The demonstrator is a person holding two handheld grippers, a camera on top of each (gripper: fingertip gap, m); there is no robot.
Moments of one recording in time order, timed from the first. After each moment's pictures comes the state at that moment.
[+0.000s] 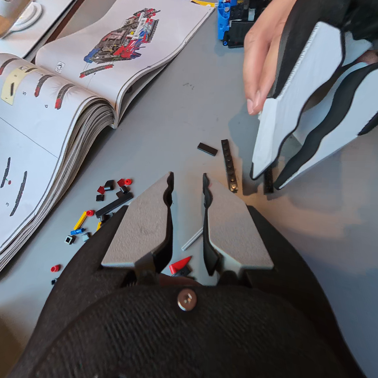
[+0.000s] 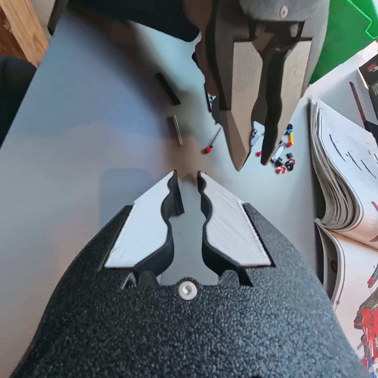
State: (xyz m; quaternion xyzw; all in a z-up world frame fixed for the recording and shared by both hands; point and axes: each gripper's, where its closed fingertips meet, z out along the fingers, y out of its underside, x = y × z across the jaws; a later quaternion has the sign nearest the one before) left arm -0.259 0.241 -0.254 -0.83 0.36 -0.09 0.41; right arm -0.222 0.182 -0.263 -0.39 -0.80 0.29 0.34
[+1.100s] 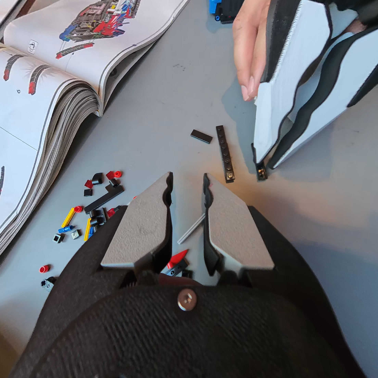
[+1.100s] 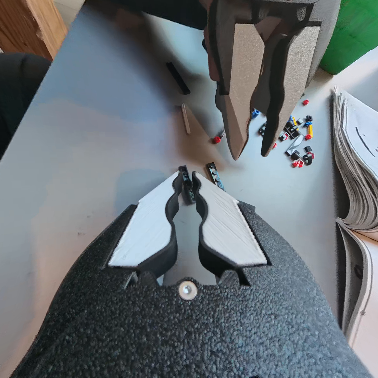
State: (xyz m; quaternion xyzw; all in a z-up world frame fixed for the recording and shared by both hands) left arm -0.260 0.234 -0.268 -0.84 0.38 -0.09 0.38; right arm -0.214 0.184 -0.272 -0.38 -0.81 0.32 0.31
